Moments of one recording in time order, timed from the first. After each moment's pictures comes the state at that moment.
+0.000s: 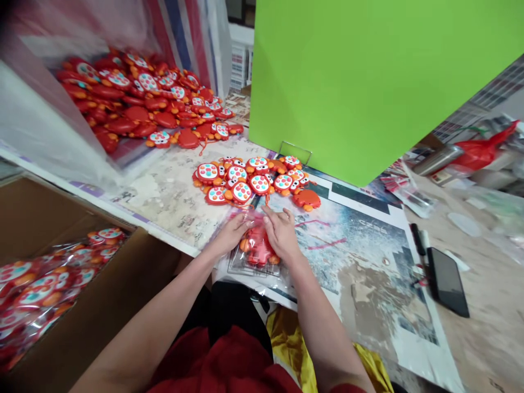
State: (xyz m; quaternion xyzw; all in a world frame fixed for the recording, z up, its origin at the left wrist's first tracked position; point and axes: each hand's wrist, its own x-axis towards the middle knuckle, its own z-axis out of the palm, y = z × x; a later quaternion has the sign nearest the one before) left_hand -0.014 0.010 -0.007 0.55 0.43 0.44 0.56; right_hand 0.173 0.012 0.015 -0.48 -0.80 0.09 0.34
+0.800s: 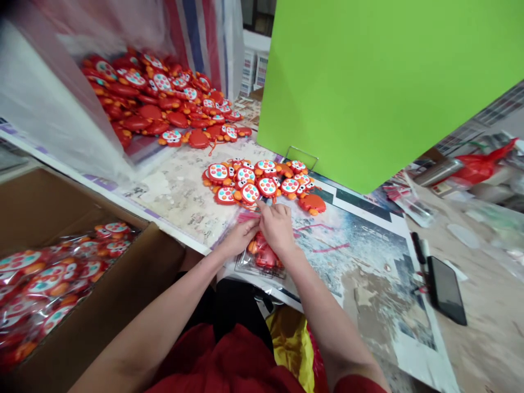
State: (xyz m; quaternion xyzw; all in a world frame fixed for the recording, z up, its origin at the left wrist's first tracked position) left_hand -0.019 0.006 -0.006 0.68 0.39 0.41 0.46; right_hand 0.135 0.026 0.032 -0.49 -0.83 -0.05 0.25
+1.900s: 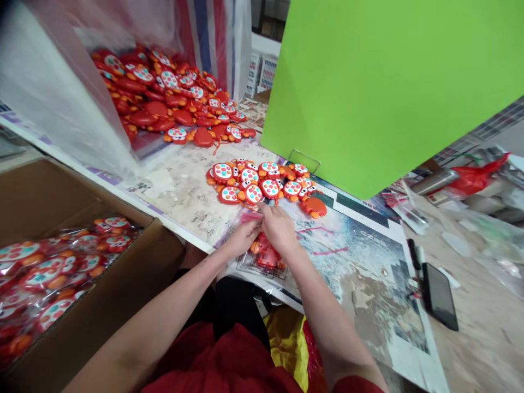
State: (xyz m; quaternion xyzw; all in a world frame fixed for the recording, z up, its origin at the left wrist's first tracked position) left_hand -0.016 0.005 -0.011 0.69 0.41 0.41 0.43; right_hand 0.128 0.025 0.045 -0.48 -0.85 -0.02 0.19
